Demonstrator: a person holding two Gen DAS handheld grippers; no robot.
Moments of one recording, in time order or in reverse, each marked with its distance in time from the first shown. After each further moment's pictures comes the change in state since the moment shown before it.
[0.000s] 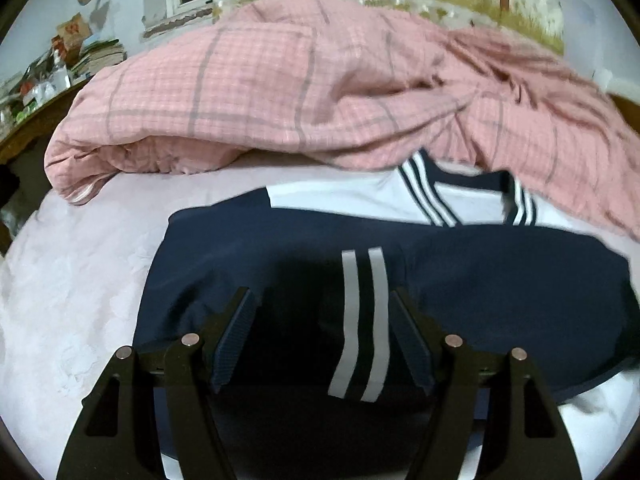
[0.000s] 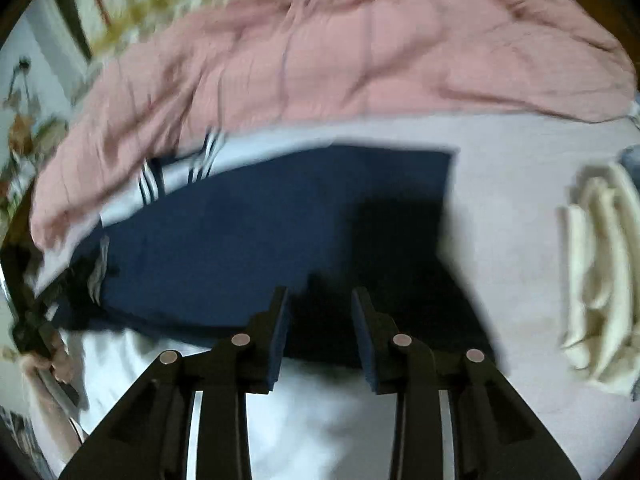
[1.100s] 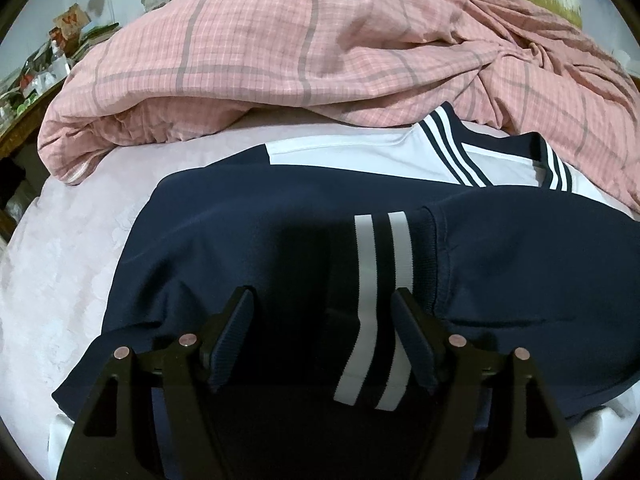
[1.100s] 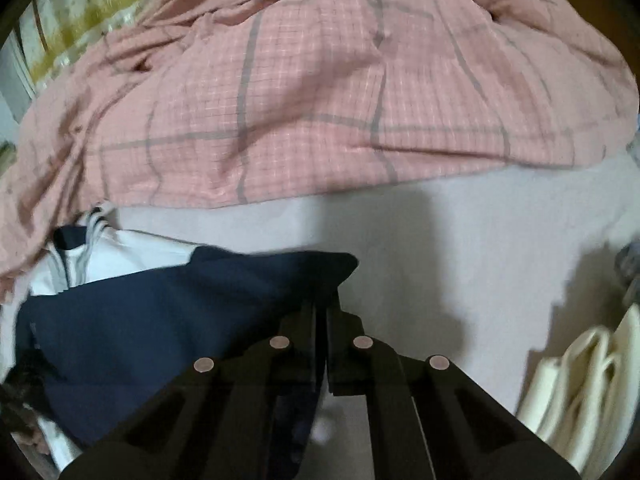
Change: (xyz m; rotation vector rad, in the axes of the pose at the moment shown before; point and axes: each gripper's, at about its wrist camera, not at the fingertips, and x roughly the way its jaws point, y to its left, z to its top) left arm 0.034 -0.004 -0.008 -0.005 0.085 0.046; right arm 0.056 -0.100 0.118 0.052 -0.049 -0.143
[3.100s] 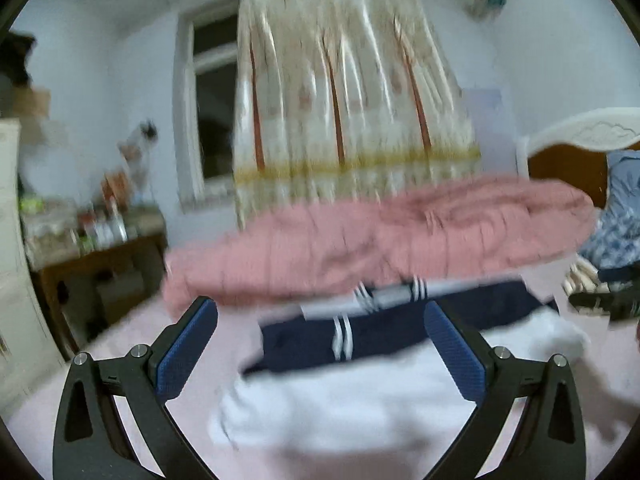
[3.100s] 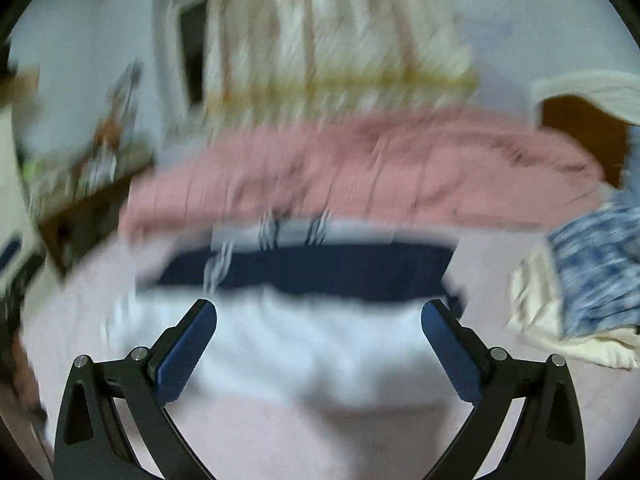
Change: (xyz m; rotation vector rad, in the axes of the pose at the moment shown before) left arm -0.342 0.037 -0.170 0.135 -0.683 -0.067; right arm -0.291 0.122 -0.272 -0.278 -0.384 0.246
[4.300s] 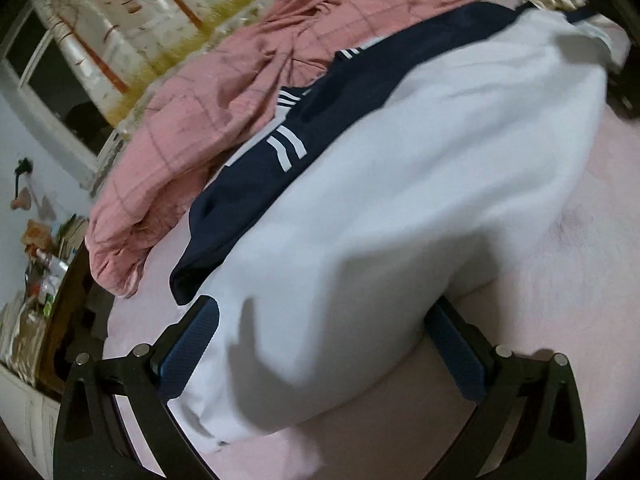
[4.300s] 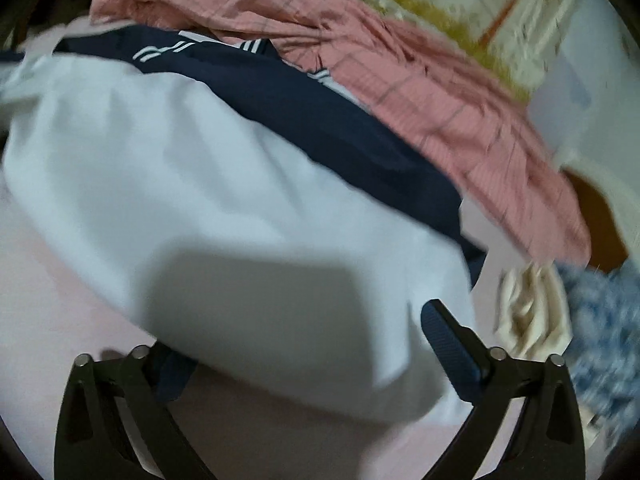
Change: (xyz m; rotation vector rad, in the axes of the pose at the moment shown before) left arm 0.150 -0.018 -0.144 0.626 0.479 -0.140; right arm 0.153 -0.001 -0.076 -0.509 0.231 -0.327
